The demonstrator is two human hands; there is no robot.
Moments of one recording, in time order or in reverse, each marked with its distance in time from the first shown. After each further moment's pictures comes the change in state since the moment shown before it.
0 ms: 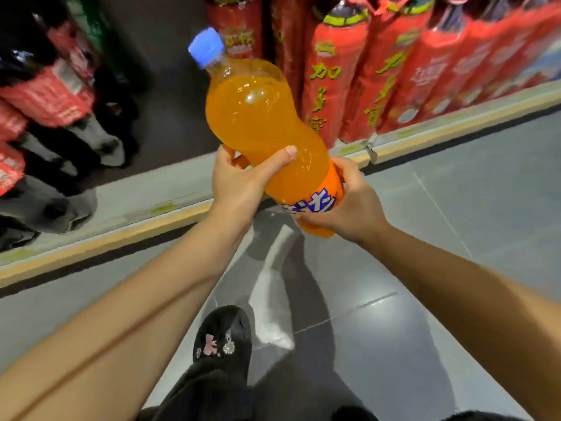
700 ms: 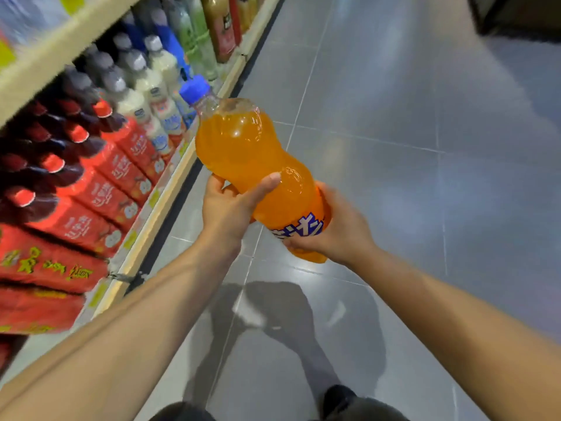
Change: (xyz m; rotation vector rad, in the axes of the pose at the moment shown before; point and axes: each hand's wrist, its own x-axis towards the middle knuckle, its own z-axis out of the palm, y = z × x) left_hand -0.228 0.089 0.392 0.200 -0.938 -0.110; right_hand -0.249 0.033 -0.363 -0.082 0.713 0.577
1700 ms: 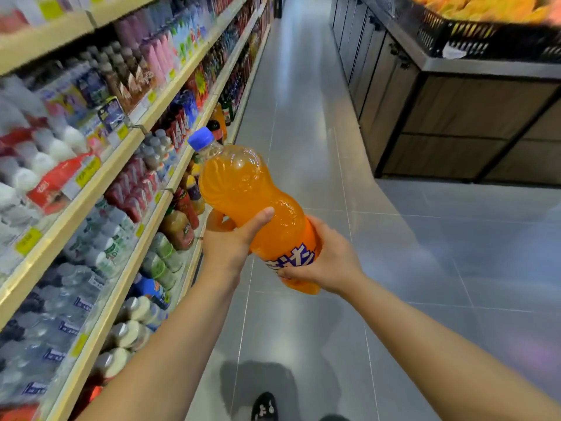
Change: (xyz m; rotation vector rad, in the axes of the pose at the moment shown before) left_hand 0.141 0.550 0.294 -0.045 -0.165 0.119; right_hand 0.295 -0.287 -0.473 -0.085 0.184 0.069
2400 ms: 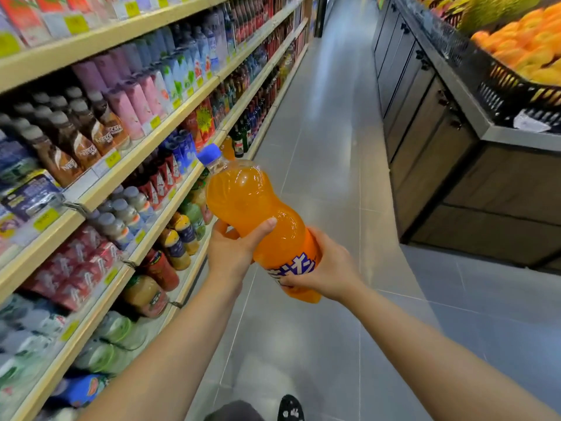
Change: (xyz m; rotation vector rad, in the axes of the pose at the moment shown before) left_hand 0.355 0.019 0.199 -0.001 0.165 -0.033; right_hand 0.411 0.106 -0.090 -0.017 -0.143 -0.040
